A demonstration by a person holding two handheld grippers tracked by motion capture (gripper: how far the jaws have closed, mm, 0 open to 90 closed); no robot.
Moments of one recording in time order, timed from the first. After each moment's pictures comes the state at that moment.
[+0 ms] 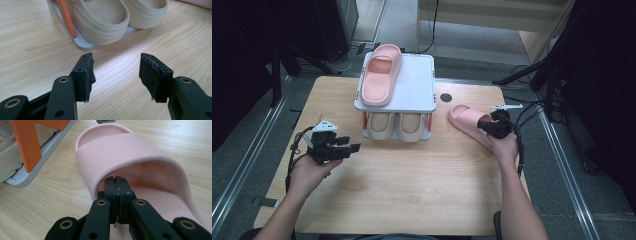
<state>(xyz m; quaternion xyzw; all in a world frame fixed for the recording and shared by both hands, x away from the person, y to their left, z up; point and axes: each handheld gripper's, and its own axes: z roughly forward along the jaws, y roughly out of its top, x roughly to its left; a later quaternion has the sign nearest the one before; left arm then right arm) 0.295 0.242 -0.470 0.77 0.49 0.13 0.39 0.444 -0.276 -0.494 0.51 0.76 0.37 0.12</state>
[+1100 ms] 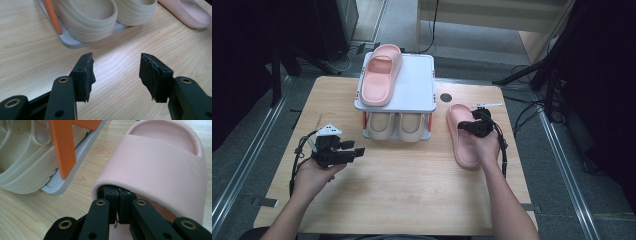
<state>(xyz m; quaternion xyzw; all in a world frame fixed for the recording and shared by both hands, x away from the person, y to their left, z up) 0.291 0.234 -0.477 0.77 0.48 0.10 0.41 0.443 -0.220 -0.495 0.51 0.77 0.38 0.07</state>
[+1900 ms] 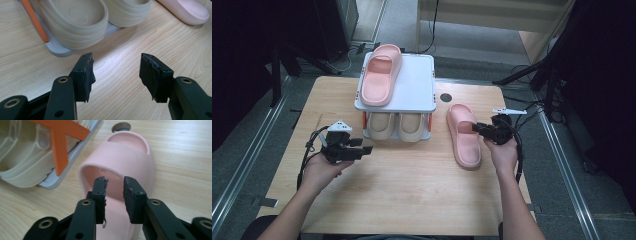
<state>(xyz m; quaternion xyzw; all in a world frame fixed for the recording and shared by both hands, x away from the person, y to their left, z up) 0.308 0.216 -0.478 0.79 0.46 0.09 0.39 0.407 -0.265 -0.474 0.52 0.74 0.41 0.13</state>
